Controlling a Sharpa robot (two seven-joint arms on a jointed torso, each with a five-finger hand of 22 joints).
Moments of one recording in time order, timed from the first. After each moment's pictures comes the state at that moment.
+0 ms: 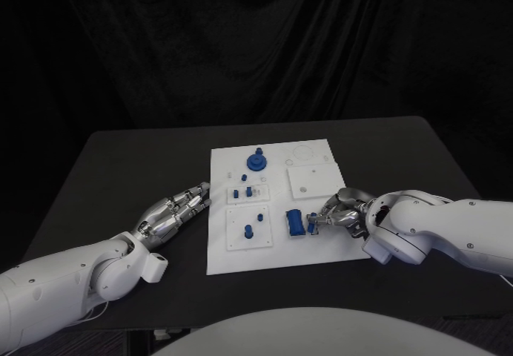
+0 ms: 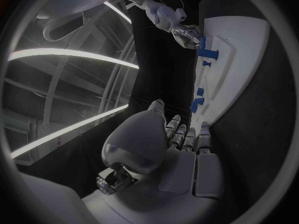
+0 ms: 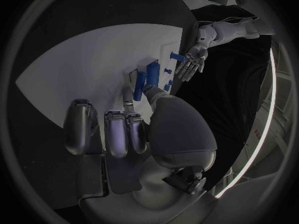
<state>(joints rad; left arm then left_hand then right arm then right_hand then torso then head) 0.93 -0.88 -0.21 1.35 -0.20 0.15 0.69 1.43 0.29 -0.18 0.25 0.39 0.28 0.08 0.04 0.04 0.06 0.04 0.01 0.01 0.00 0.04 0.00 0.00 0.14 0.06 0.11 0.04 0.12 1.16 -1.06 -0.25 1.83 -0.82 -0.40 -0.49 1.23 -0.06 0.24 0.16 0.34 0.83 0.09 0.50 0.36 1.47 0.01 1.57 1.31 1.46 -0.06 1.50 1.31 0.05 1.47 0.05 1.31 1.31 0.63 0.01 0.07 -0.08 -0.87</state>
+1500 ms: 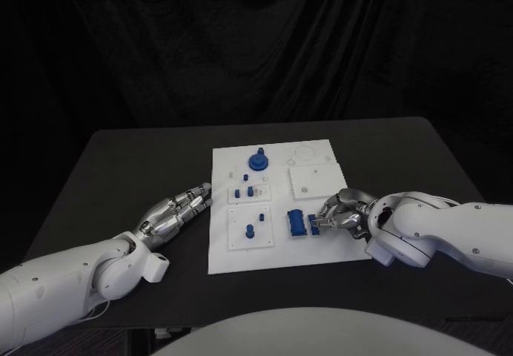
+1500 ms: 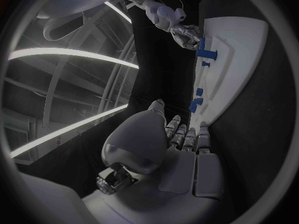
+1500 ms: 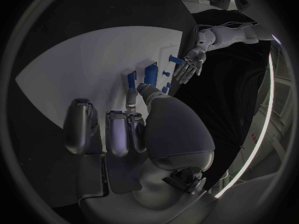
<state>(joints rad) 0.93 -0.88 -0.21 1.34 -0.20 0.15 0.69 1.43 0.28 -0.17 0.25 0.39 0.28 0.08 0.04 0.04 0.06 0.05 0.01 0.01 0.00 0.04 0.00 0.00 0.14 0.06 0.11 0.04 0.12 1.16 -1.07 -0.25 1.85 -0.86 -0.39 -0.48 1.28 -0.04 0.18 0.17 0.41 0.72 0.06 0.80 0.51 1.47 -0.01 1.57 1.31 1.47 -0.07 1.50 1.31 0.05 1.47 0.04 1.30 1.31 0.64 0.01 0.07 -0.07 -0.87</state>
